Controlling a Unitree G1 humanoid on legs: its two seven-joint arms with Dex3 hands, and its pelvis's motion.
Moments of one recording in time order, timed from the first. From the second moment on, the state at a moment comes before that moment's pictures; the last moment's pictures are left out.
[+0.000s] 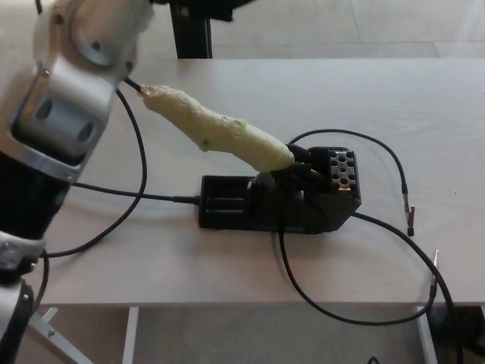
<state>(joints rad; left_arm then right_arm) -0.91 0.50 -0.44 0.10 0.15 0.25 -0.20 -0.05 -0.85 -0.41 1.22 0.05 -0.02 0.25</state>
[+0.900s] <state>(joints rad) -0.92 0.77 -0.83 0.06 0.38 0.27 -0.57 -0.07 -0.85 -0.40 1.22 0.05 -0.02 0.26</state>
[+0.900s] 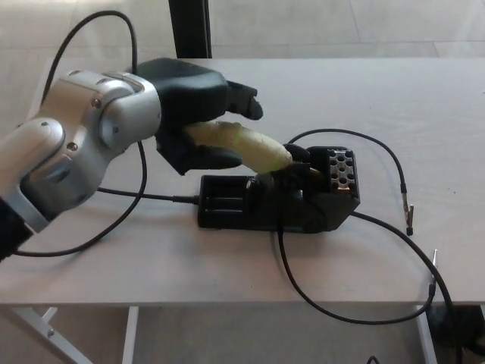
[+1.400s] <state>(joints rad) -0.86 0.76 -0.84 0.02 0.55 0.26 -0.50 -0.08 -0.85 -0.40 1.22 0.05 -0.02 0.26</state>
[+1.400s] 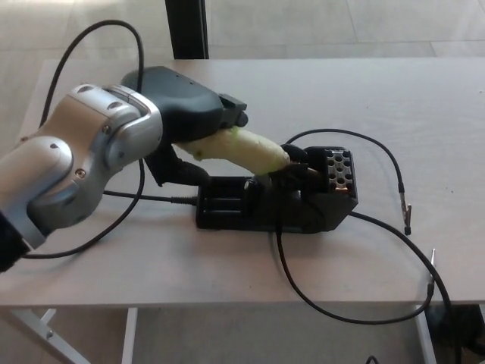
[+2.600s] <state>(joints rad) -0.70 0.90 -0.55 0.14 0.67 -0.01 -0.12 -0.11 -0.88 -0.40 1.22 0.05 -0.04 0.25</state>
